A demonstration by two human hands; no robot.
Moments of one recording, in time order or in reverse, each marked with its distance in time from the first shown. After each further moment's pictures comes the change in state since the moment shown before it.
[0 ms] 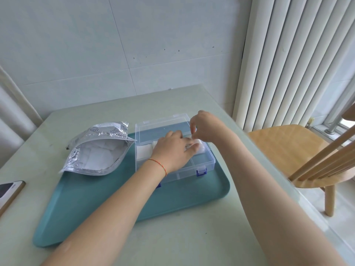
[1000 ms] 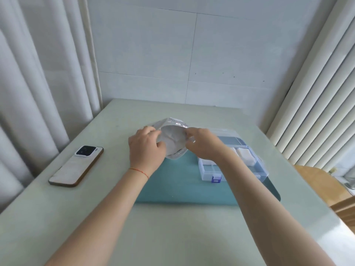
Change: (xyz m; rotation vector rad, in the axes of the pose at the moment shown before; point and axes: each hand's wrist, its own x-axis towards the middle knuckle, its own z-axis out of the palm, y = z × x) left_hand -0.156 -0.162 -0.059 -0.179 0.648 -0.463; right_hand -0.035 -0.211 0.017 0.169 -0.069 -0.148
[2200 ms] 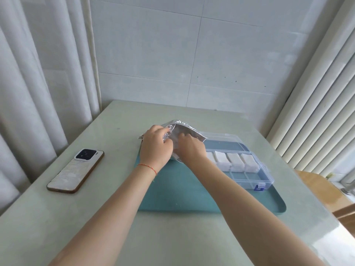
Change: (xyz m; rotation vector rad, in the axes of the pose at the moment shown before) left_hand 0.025 0.004 0.015 -0.333 -0.063 -0.076; right_hand 0.044 -0.020 0.055 -0.375 0.123 0.081
